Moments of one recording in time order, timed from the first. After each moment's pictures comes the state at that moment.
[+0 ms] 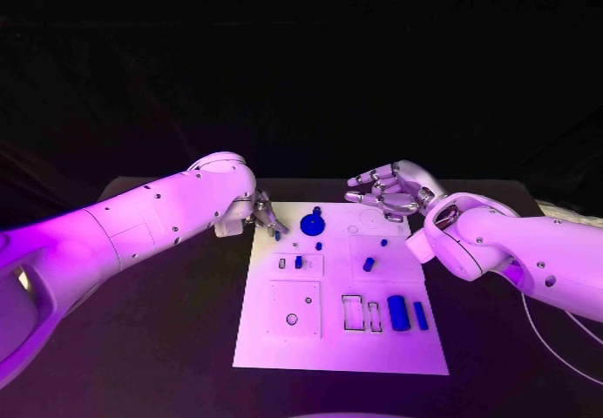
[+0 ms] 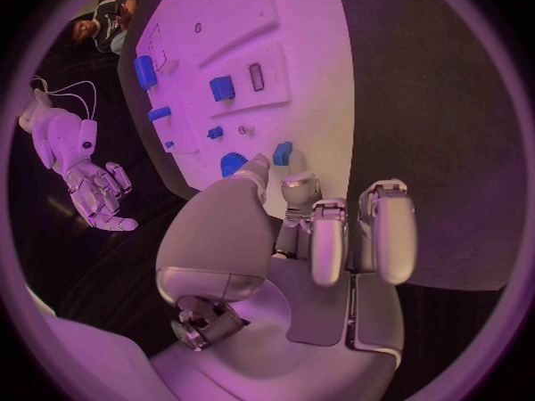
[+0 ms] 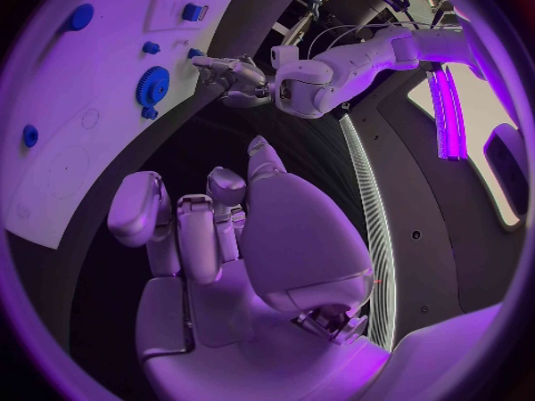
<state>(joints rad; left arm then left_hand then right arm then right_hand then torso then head) 1.32 -0.39 0.00 1.01 -1.11 0.34 -0.62 1.17 -0.02 0.11 0.27 0.15 0.94 0.07 0.52 0.52 1.27 -0.01 1.09 0.98 1.47 -0.06 1.57 1.31 0.04 1.46 0.05 1.44 1.31 1.17 -0.92 0.04 1.64 -0.78 -0.47 0.05 1.41 0.00 -0.13 0.23 0.26 0.92 0.16 0.07 0.07 1.26 0.07 1.02 1.10 1.46 0.00 1.44 1.31 0.08 1.27 0.11 1.30 1.08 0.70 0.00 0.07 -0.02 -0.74</state>
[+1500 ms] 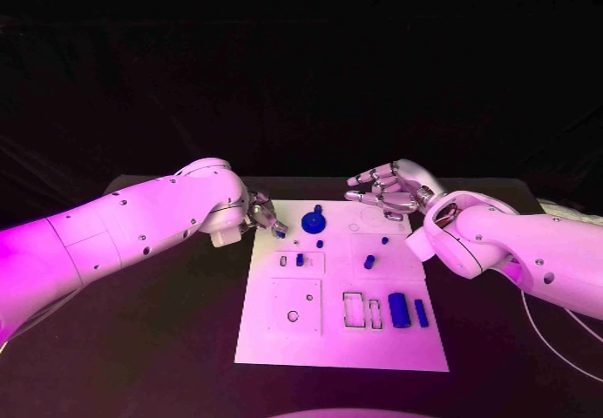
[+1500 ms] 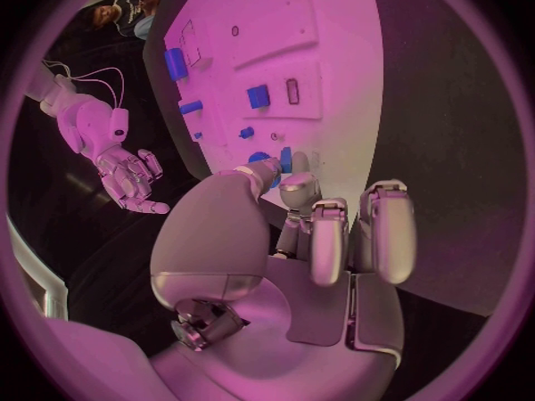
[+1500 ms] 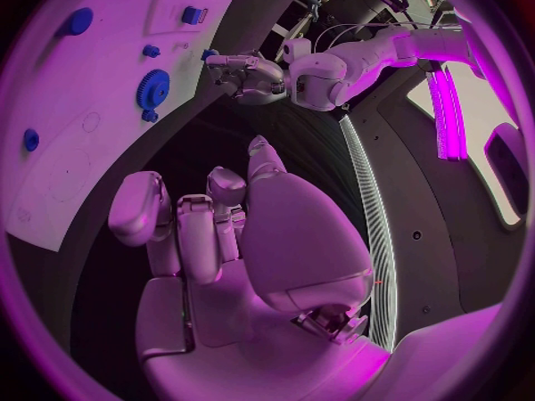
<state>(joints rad) 1.30 -0.53 -0.01 1.23 -0.99 0.19 -0.60 1.24 -0.08 0.54 0.19 0.16 0.90 0.06 0.59 0.64 1.30 -0.02 1.10 0.98 1.47 -0.07 1.57 1.31 0.04 1.47 0.04 1.45 1.31 1.16 -0.92 0.04 1.63 -0.78 -0.46 0.04 1.41 0.00 -0.13 0.23 0.26 0.92 0.16 0.07 0.07 1.26 0.07 1.02 1.10 1.46 0.00 1.44 1.31 0.08 1.27 0.11 1.30 1.08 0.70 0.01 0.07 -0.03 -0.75</state>
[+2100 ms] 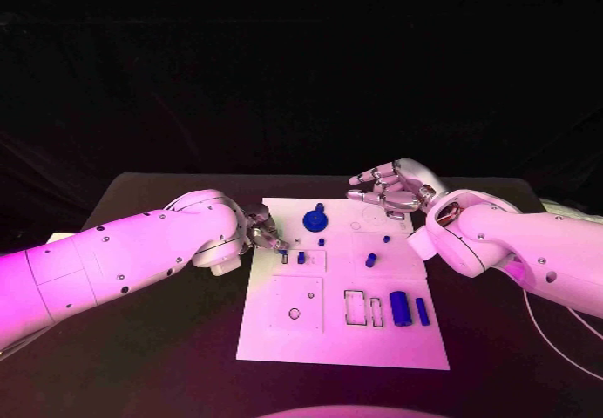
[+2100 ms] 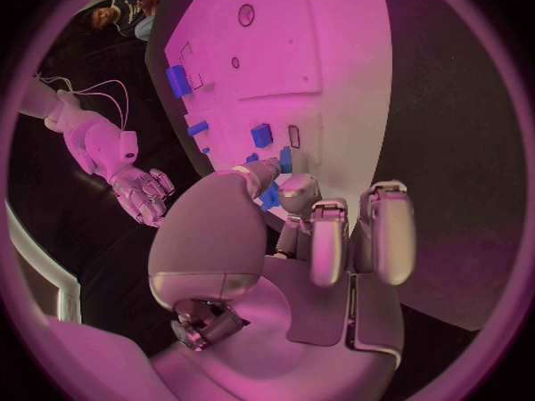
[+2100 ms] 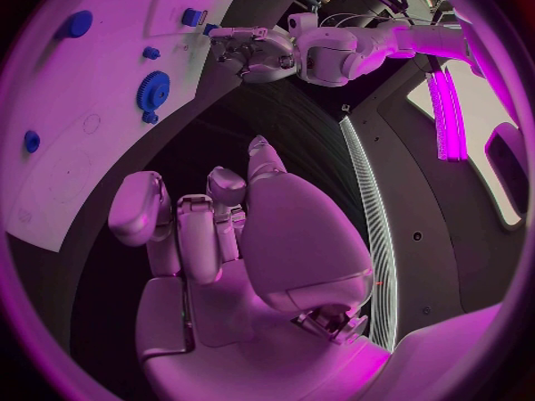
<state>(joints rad) 1.23 -0.63 -0.02 1.43 -1.05 0.03 -0.60 1.22 -0.10 0.58 0.17 0.15 0.90 0.06 0.60 0.66 1.32 -0.02 1.12 1.01 1.47 -0.07 1.57 1.31 0.04 1.47 0.04 1.46 1.31 1.16 -0.93 0.04 1.63 -0.78 -0.46 0.04 1.41 0.00 -0.13 0.23 0.26 0.92 0.16 0.07 0.07 1.26 0.07 1.02 1.10 1.46 0.00 1.44 1.31 0.08 1.27 0.11 1.30 1.08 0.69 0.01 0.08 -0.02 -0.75</state>
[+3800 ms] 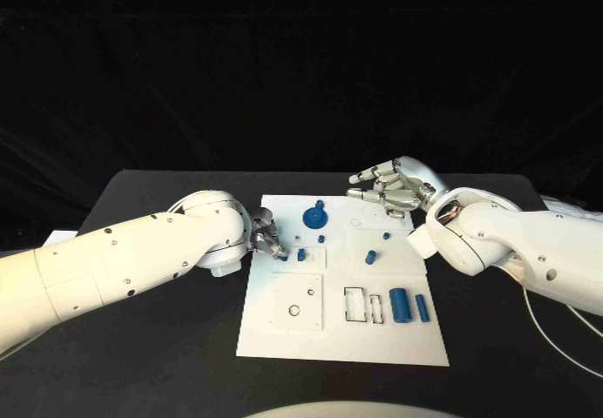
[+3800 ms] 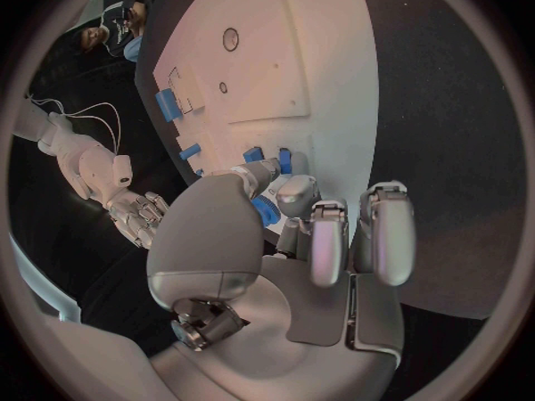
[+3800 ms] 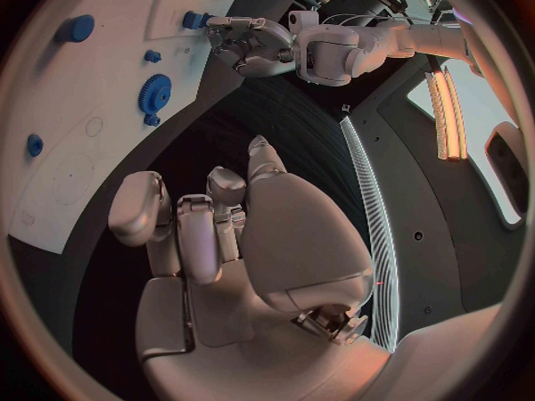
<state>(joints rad) 1.22 -0.62 -0.02 1.44 -1.12 0.11 -0.64 1.20 -0.11 0.62 0.15 0.14 0.90 0.06 0.60 0.68 1.33 -0.03 1.14 1.03 1.47 -0.07 1.57 1.31 0.04 1.47 0.04 1.47 1.31 1.16 -0.93 0.04 1.64 -0.78 -0.45 0.04 1.41 0.00 -0.13 0.23 0.26 0.92 0.16 0.07 0.07 1.26 0.07 1.02 1.10 1.46 0.00 1.44 1.31 0.08 1.27 0.11 1.30 1.08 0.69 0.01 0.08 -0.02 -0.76</state>
